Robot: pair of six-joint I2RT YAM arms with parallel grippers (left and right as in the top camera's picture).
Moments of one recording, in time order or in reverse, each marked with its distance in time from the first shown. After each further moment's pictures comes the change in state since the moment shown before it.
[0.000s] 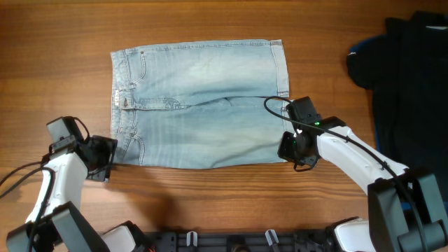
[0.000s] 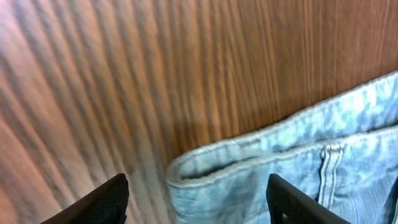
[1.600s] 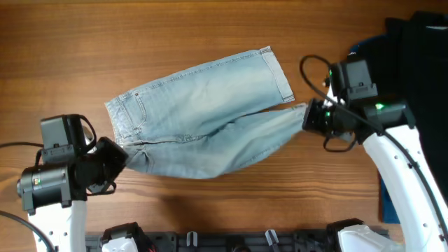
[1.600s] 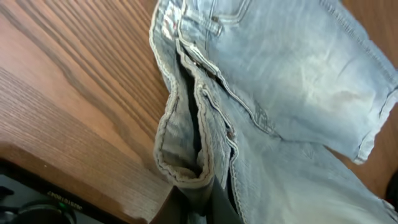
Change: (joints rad) left arm -0.255 -0.454 0.392 -0.746 0.047 0.200; right arm -0.113 -0.244 0.511 -0.511 -0.019 -0.166
